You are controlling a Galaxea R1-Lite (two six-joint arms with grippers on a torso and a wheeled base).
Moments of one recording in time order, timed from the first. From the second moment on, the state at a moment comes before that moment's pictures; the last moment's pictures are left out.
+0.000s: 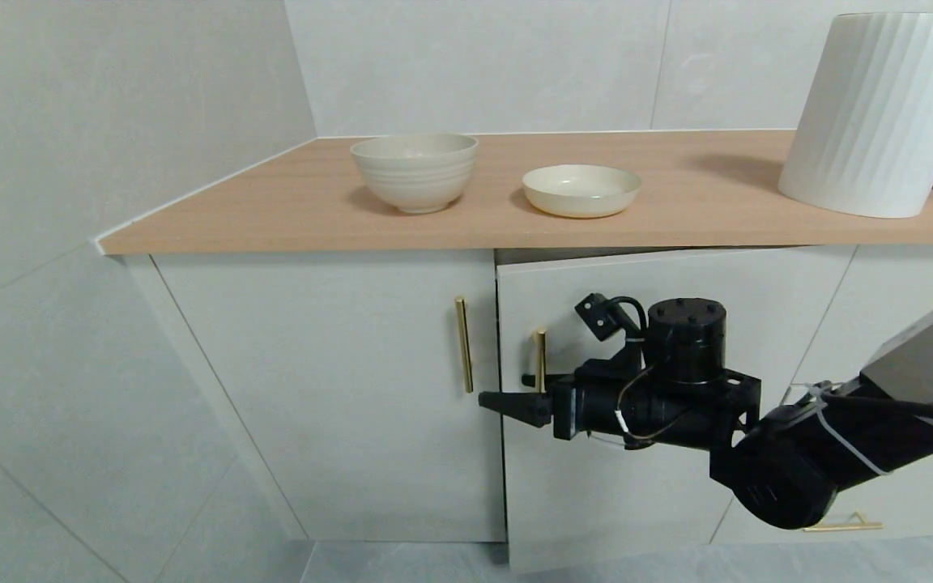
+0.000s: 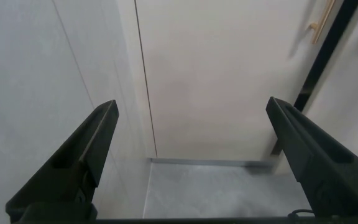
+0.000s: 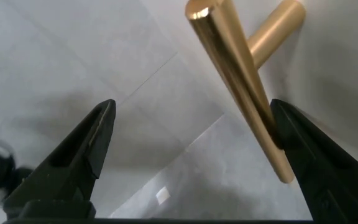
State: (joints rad) left arm 0.00 0.00 0.00 0.00 0.02 -0.01; right arm 0.65 2.05 -0.89 -0.97 0.50 0.38
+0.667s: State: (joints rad) left arm 0.00 0.00 -0.01 -0.01 0.03 0.00; right arm 0.67 1.83 -0.60 -0.98 0.73 0.38
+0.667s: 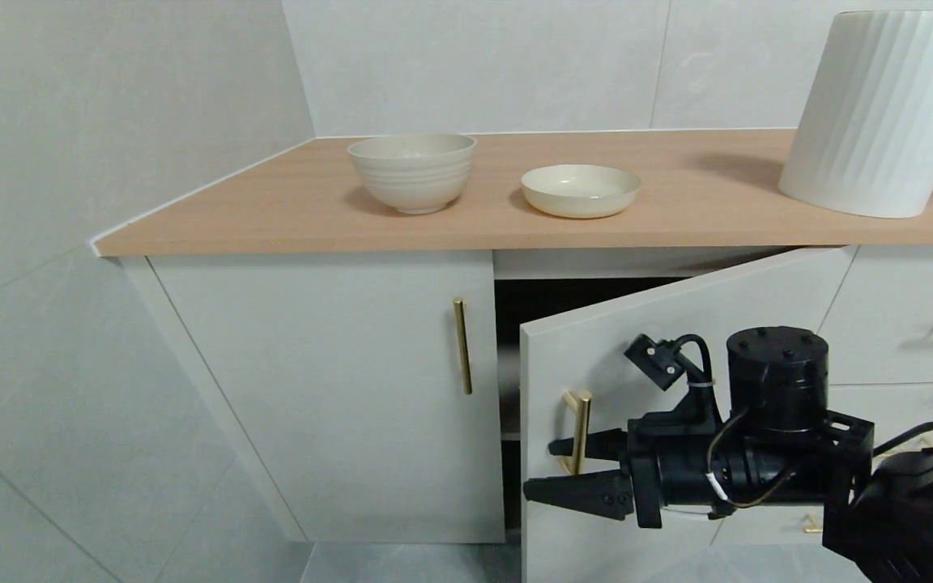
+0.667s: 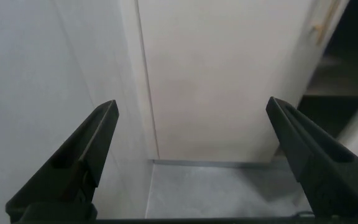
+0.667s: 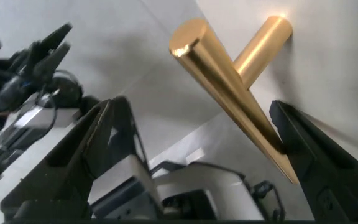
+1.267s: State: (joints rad) left arm 0.00 0.45 -0.43 0.07 -0.21 0.09; right arm 0.66 1.71 -0.42 -0.99 0.75 0.38
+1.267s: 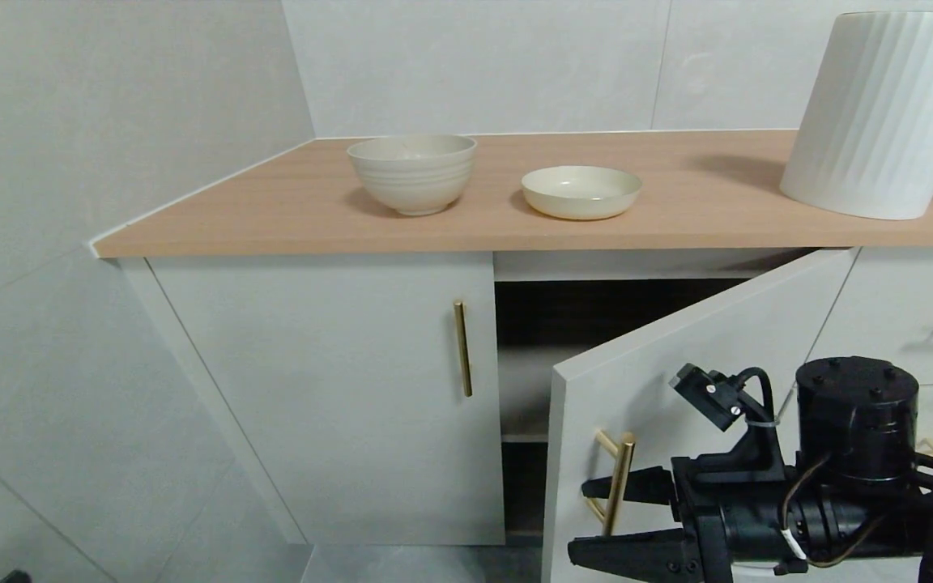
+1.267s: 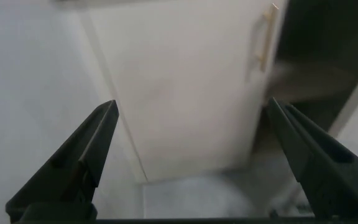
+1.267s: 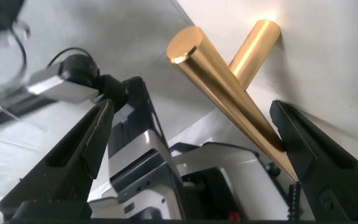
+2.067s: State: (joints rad) left arm -0.49 1.41 -0.57 -0.60 -0.32 -0.11; right arm 0.66 1.63 -0.36 -0.99 0.75 0.37
